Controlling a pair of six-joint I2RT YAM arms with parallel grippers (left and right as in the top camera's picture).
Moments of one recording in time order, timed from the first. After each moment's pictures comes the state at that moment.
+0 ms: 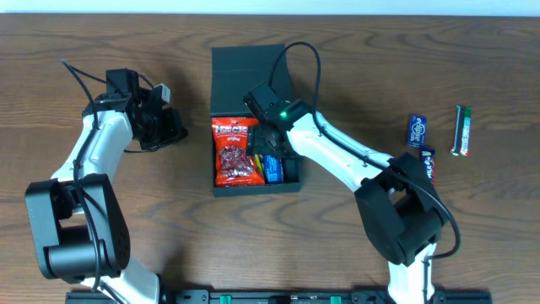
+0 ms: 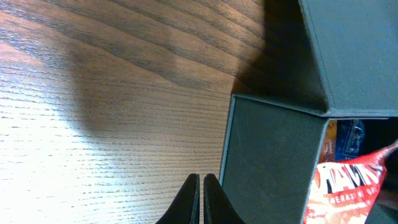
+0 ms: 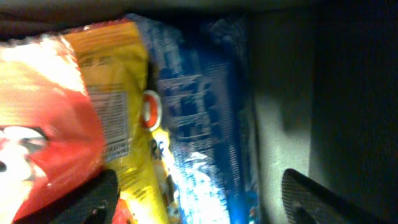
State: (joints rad) left arm 0.12 1.79 1.18 -0.69 0.49 -0.17; right arm 0.67 2.05 1.51 -0.78 0.00 0.74
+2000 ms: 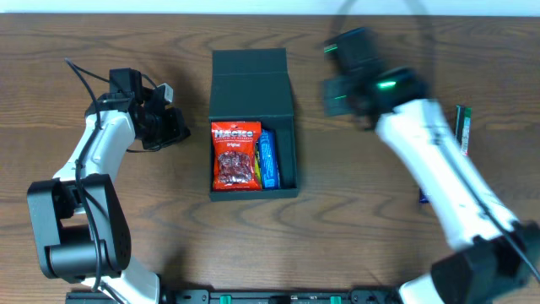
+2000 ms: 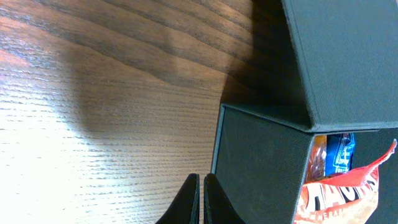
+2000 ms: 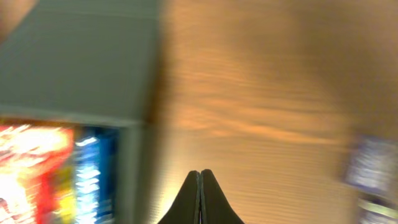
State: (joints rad) left arm 0.10 1.79 1.18 -0.68 0.49 -0.17; right arm 0.34 1.68 1.61 -0.99 0.18 0.24
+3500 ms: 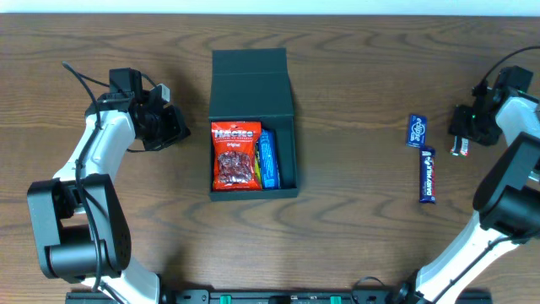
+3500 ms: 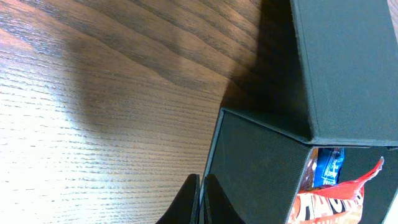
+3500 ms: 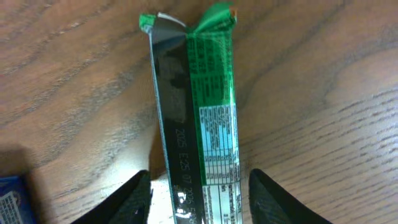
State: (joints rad) left arm 0.10 1.79 1.18 -0.68 0.49 -0.28; right arm -0.46 2.14 1.51 -0.68 -0.03 -0.07
